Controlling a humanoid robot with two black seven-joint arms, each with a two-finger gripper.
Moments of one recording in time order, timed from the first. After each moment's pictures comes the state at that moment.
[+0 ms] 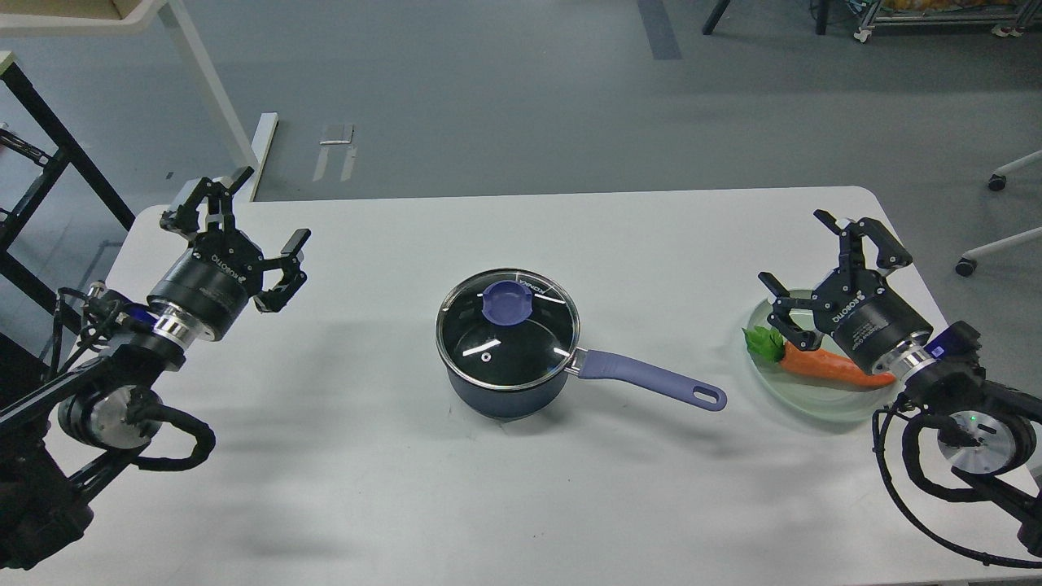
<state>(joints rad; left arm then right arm) -0.41 0.59 -0.75 -1.15 0.13 -0.28 -0.44 0.51 -0.66 0.44 1.05 0.07 0.43 0.49</state>
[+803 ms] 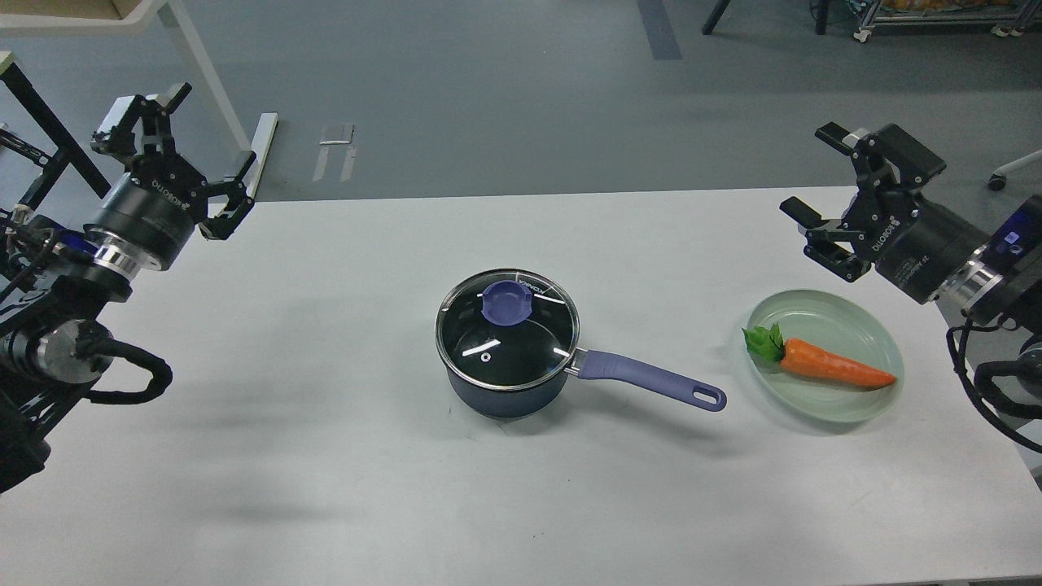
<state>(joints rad) -0.58 0.66 -0.73 -1.03 0.14 -0.33 -0.48 0.69 -0.90 0.45 1.28 -0.36 0.34 0.49</state>
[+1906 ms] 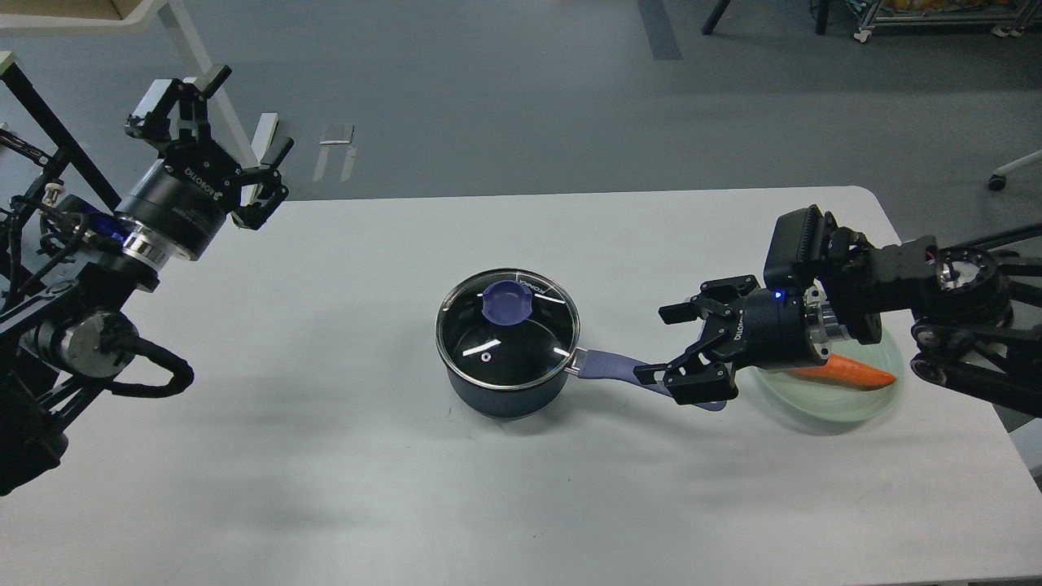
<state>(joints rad) -0.59 0.64 -0.73 -1.12 0.20 -0.31 -0.49 1.21 -0.73 -0.20 1.39 -1.76 0.07 0.49</state>
